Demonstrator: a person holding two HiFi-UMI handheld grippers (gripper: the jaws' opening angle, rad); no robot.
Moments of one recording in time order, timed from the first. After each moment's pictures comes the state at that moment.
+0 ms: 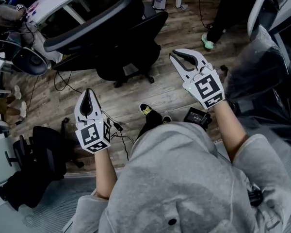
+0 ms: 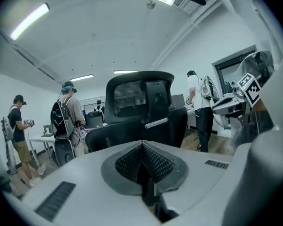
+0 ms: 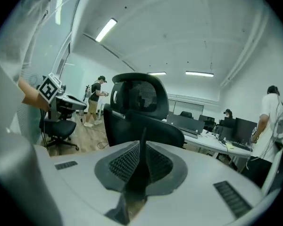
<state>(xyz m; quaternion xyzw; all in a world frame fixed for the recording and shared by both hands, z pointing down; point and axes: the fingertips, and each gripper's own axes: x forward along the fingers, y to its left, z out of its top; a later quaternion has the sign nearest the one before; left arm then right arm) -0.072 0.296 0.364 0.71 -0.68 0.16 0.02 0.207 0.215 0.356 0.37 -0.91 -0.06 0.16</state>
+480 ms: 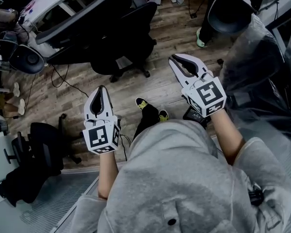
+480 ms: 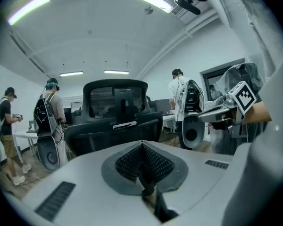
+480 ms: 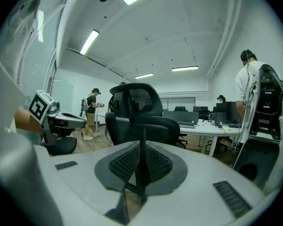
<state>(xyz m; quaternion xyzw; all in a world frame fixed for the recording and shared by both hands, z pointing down) 0.019 0.336 0.365 0.77 -0.62 0.14 0.04 0.239 0.275 0.356 0.40 -0.91 0.02 0.11</state>
